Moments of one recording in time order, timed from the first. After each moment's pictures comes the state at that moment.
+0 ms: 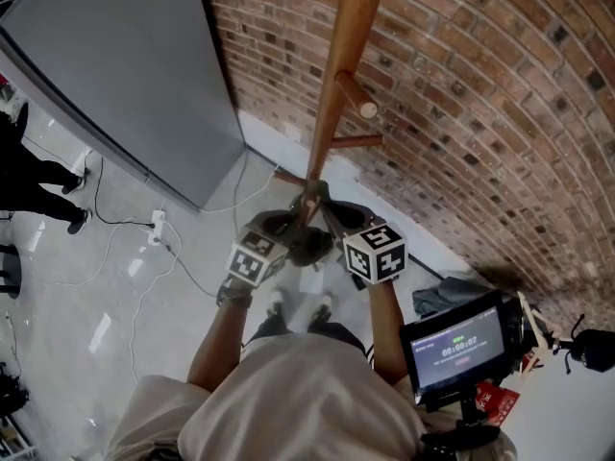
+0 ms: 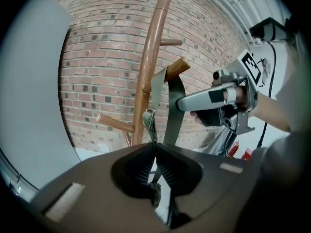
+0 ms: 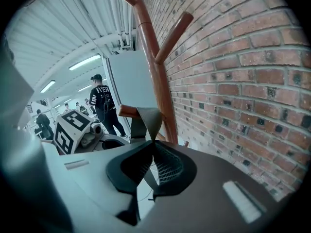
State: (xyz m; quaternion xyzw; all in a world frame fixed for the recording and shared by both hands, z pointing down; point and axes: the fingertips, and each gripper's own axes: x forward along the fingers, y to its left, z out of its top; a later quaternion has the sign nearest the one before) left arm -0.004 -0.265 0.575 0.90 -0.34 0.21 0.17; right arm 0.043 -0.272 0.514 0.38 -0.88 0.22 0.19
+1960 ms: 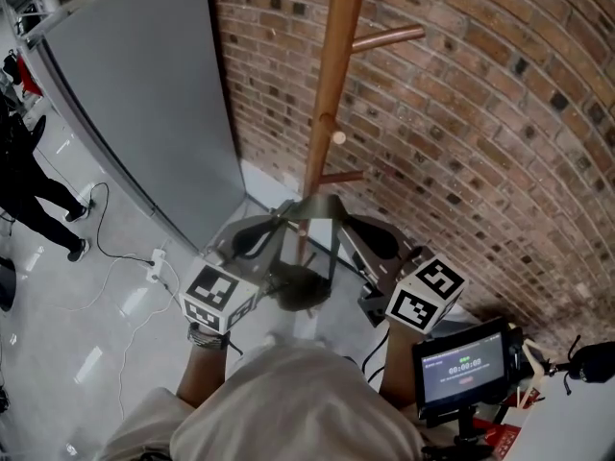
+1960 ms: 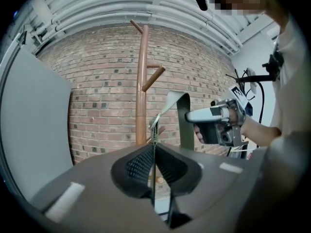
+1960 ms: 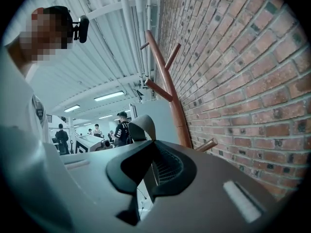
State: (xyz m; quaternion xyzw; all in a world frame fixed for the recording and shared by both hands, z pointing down) left arm -0.026 -0.242 0.355 0.92 -0.39 0.05 0.01; right arm 0.058 -0.225 0.305 0.31 -0.94 0.13 -0.01
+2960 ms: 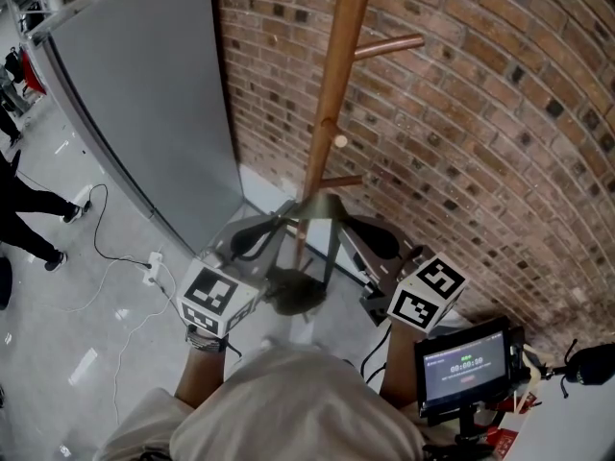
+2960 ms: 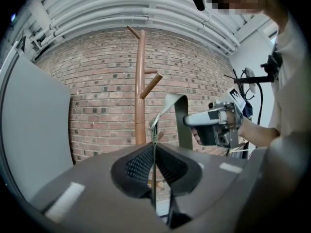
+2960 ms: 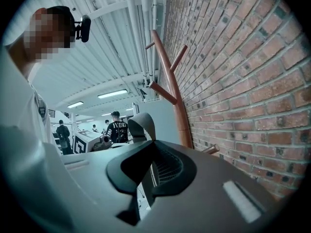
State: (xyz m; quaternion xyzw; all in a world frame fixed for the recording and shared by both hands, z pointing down) left arm -0.027 -0.239 0.337 0.92 -0.39 0.05 -0.01; right arm 0.056 -0.226 0.296 0.30 -0.95 0.11 0.00
